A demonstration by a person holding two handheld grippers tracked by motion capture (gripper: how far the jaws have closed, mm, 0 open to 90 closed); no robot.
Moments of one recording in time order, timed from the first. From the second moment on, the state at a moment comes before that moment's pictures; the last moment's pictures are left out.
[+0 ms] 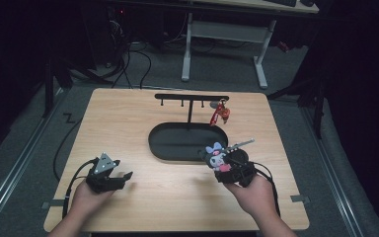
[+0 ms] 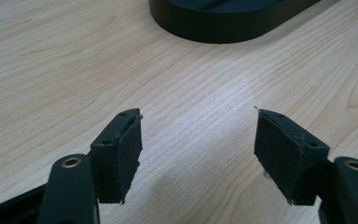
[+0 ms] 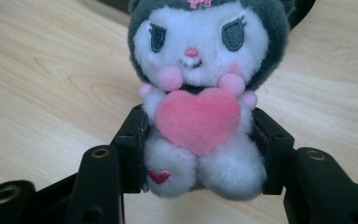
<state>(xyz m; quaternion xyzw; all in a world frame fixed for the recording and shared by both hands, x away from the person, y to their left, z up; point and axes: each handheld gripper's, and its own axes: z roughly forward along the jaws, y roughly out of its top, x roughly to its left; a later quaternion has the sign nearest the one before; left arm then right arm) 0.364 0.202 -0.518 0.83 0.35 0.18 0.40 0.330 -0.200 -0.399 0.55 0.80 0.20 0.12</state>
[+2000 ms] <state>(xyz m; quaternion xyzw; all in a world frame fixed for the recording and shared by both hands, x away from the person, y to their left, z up) 0.367 0.204 -0.520 0.83 0.35 0.18 0.39 0.440 -0.173 -0.316 0.56 0.77 0.23 0.19</state>
